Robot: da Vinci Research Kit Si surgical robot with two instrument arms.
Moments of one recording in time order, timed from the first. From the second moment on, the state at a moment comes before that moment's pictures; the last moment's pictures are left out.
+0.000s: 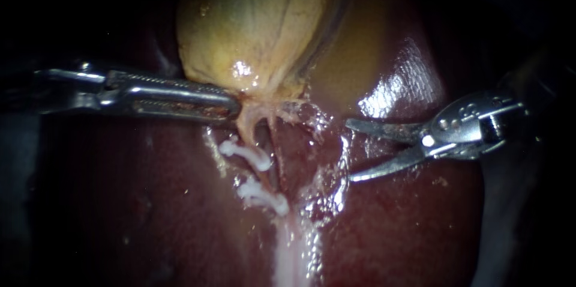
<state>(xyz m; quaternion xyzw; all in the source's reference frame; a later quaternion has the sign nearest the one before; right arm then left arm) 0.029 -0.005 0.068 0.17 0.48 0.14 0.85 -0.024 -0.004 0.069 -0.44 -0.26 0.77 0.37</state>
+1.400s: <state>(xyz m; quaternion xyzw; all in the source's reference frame) 0.039 -0.010 0.075 0.21 0.48 0.12 0.84 -0.024 -0.004 0.068 -0.45 -0.25 0.77 0.37</state>
